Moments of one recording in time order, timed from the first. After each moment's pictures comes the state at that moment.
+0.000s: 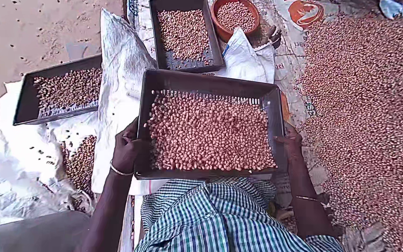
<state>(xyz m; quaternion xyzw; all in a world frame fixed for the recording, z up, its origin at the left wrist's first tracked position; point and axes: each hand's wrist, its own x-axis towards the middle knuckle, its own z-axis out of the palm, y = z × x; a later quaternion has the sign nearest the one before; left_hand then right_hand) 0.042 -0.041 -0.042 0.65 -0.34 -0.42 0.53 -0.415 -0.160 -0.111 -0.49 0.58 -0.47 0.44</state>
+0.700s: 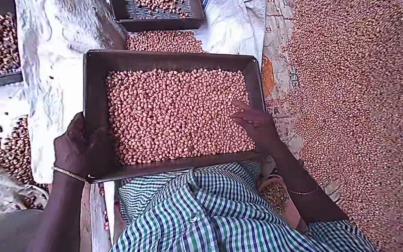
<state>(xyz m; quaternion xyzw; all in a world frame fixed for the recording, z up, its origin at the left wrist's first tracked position) 0.058 0.012 -0.085 0.82 -0.50 -0.20 0.21 -0.354 -0.098 -0.058 -0.84 0.42 -0.26 0.25</state>
